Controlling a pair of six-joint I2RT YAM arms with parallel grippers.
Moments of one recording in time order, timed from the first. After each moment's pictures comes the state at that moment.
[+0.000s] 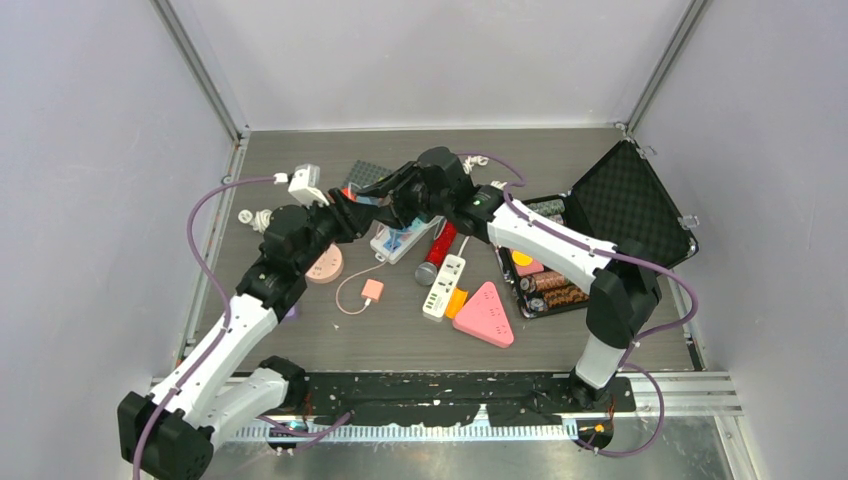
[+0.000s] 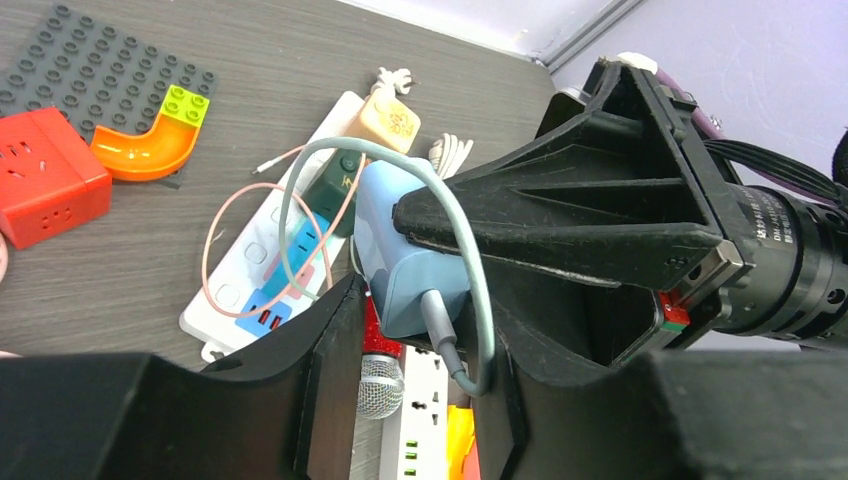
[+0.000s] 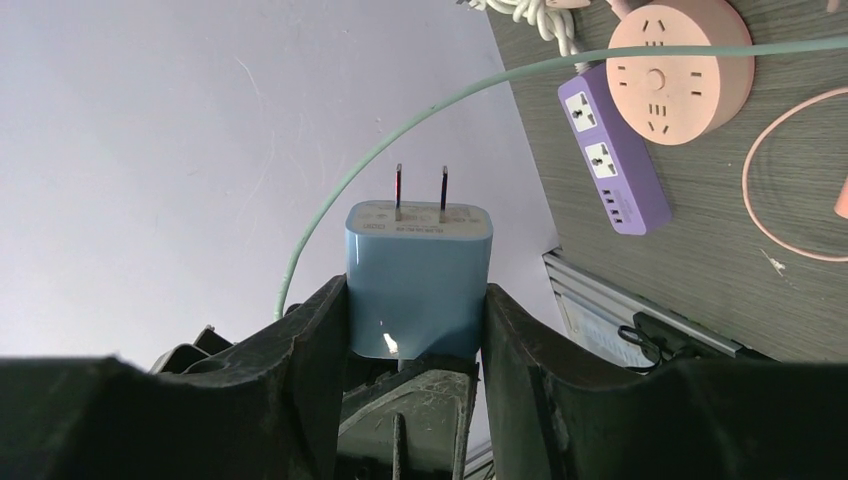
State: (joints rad) left arm -0.42 0.91 0.74 0.03 0.06 -0.61; right arm 0.81 1.73 1.49 -0.19 -0.20 1.65
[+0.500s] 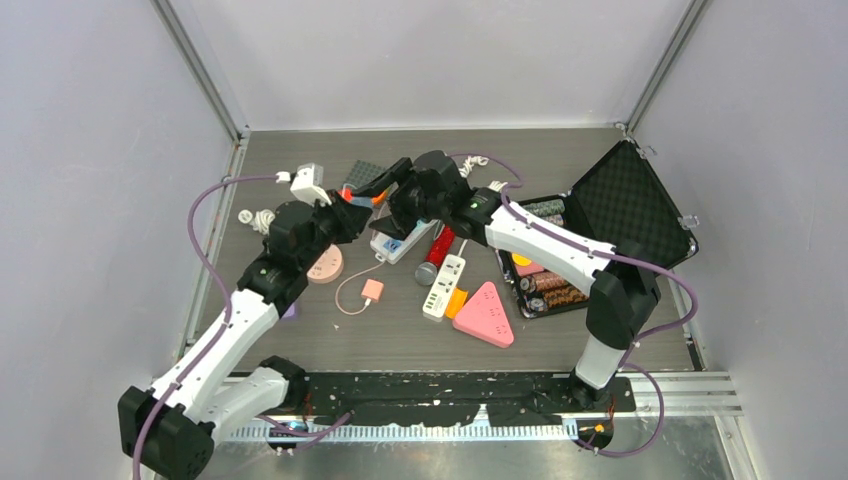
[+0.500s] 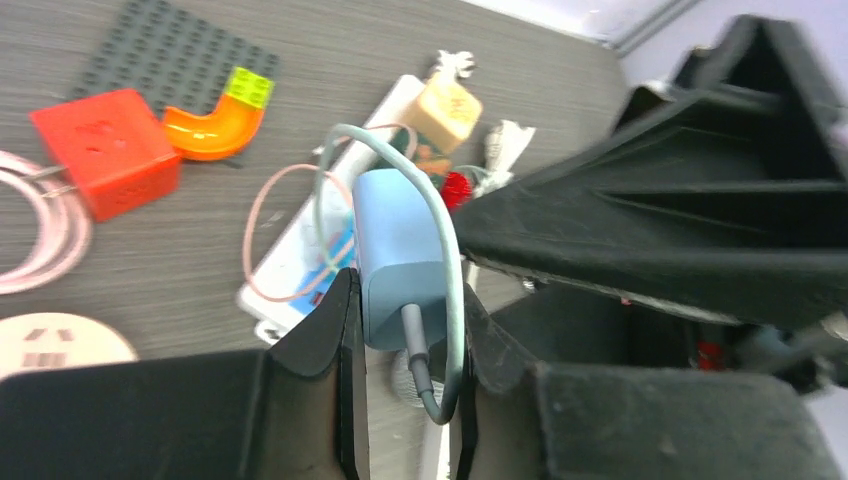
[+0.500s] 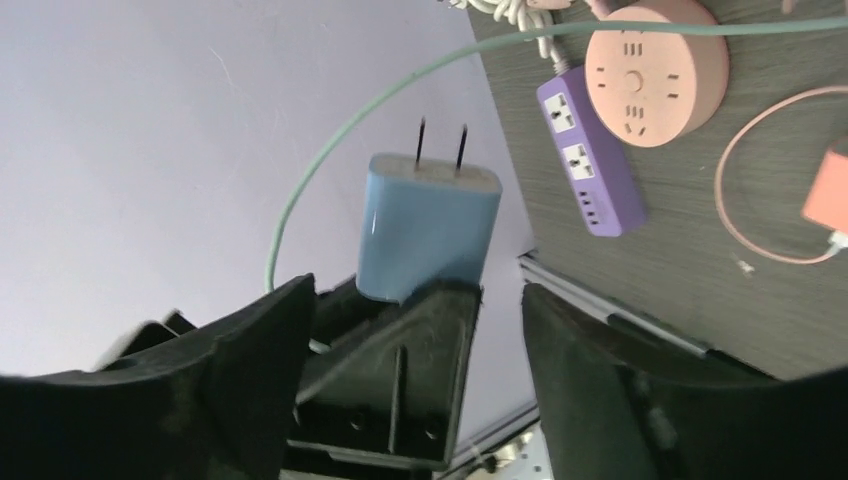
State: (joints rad) left arm -0.44 0.93 0.76 -0.03 0.00 -0.58; right arm 0.83 1.73 1.49 -0.21 -0.17 1.61
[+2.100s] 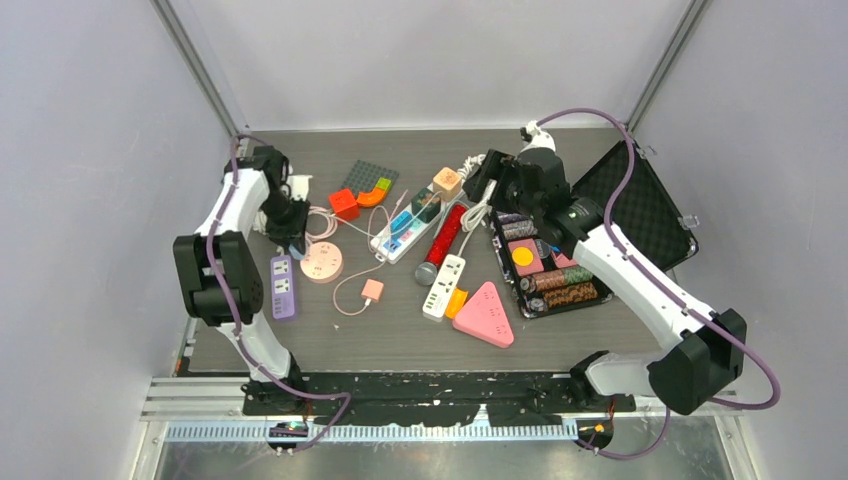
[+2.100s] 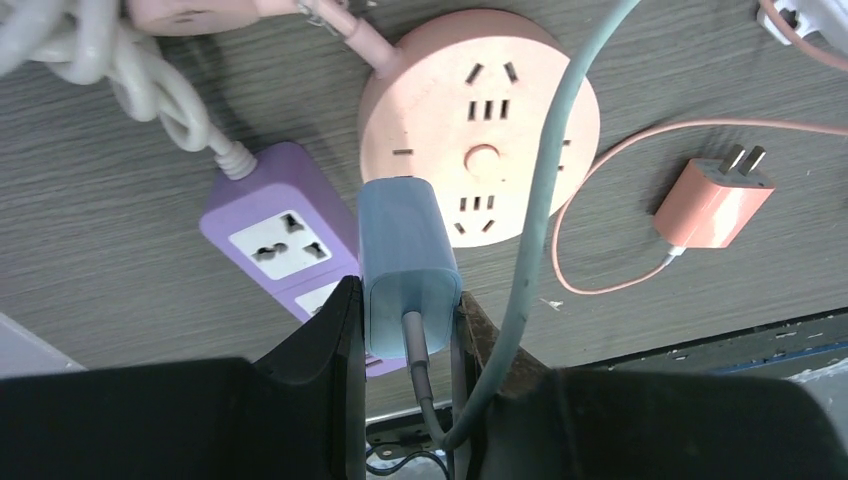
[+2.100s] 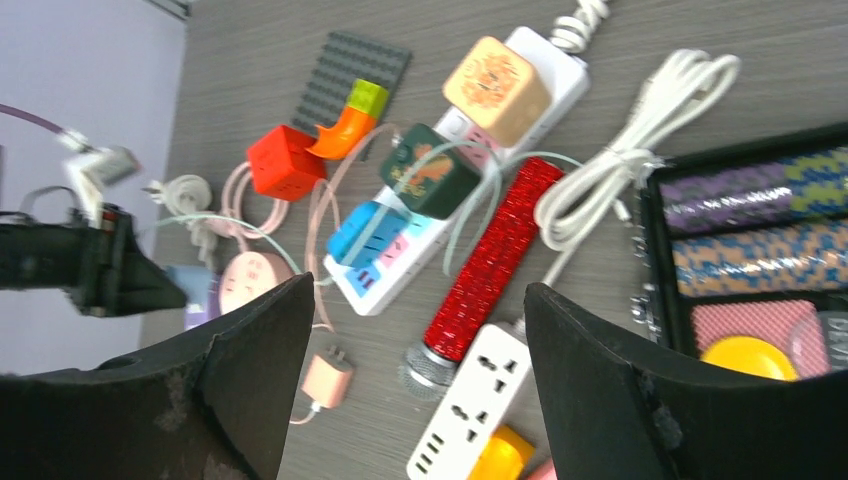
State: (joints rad) left arm 0.06 1.78 1.44 -1.14 0.16 0.24; right arm 0.52 1.31 1.21 -0.33 0.10 0.64
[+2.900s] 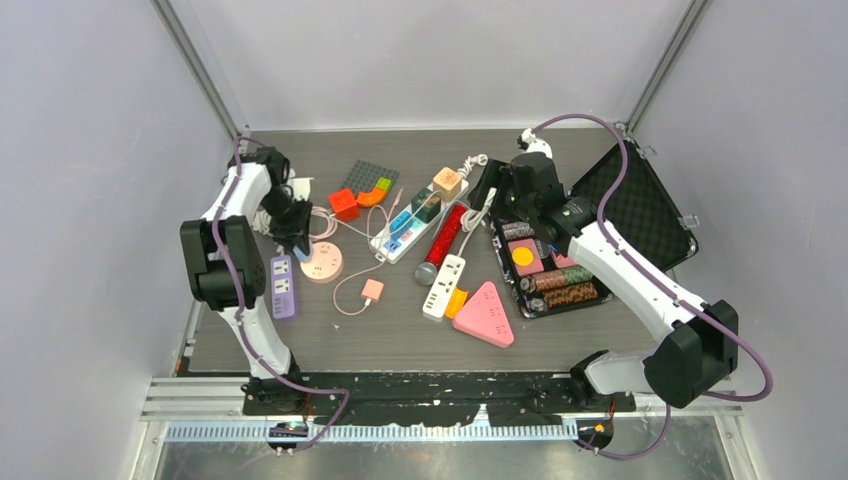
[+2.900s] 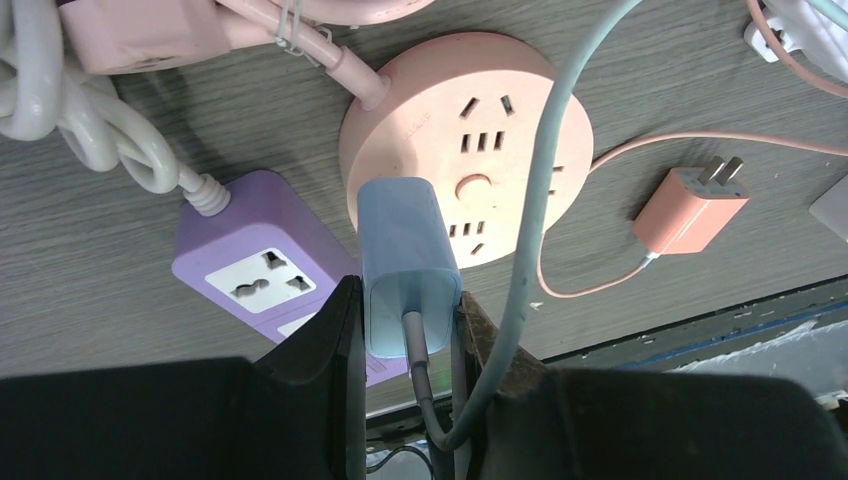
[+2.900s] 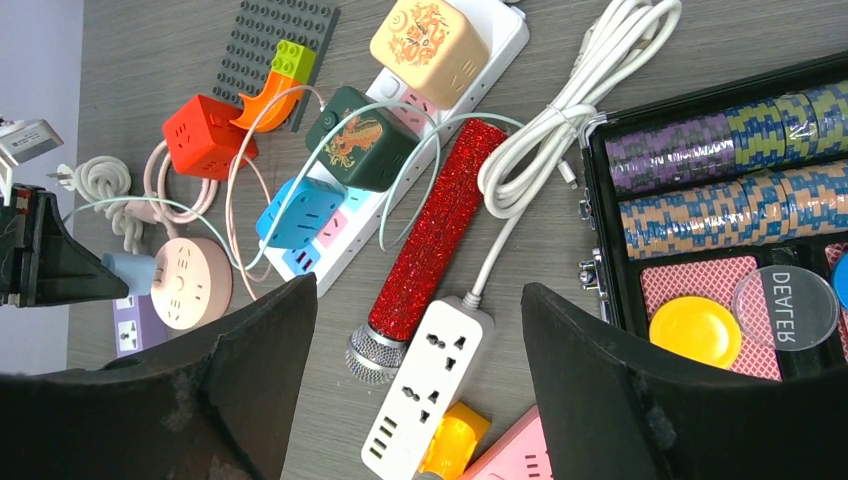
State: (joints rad) left arm 0.09 1.90 1.53 -1.20 0.21 0.24; right arm 0.51 1.33 1.17 -0.41 0.14 0.61
